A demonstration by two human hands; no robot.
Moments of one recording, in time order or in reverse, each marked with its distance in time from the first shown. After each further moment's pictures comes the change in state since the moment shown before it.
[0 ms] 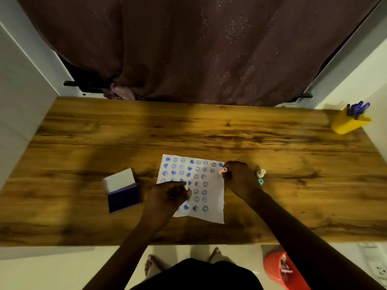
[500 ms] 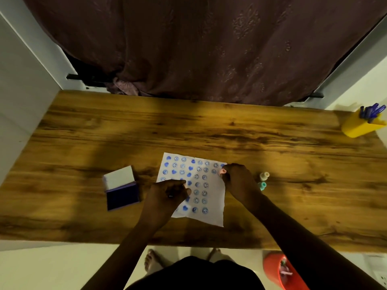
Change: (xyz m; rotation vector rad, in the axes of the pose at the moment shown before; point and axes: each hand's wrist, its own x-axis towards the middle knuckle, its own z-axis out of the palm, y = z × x) left_hand 0.009 -0.011 0.004 -0.004 0.035 -0.097; right_hand 0.014 0.004 0.017 -0.037 -0.053 -0.030
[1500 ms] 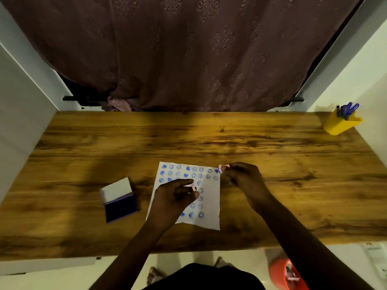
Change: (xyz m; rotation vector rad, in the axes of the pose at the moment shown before) left_hand -0.004 0.043 0.021 -0.093 -0.113 0.031; right_hand -0.043 -0.004 -0.052 1.058 0.083 0.265
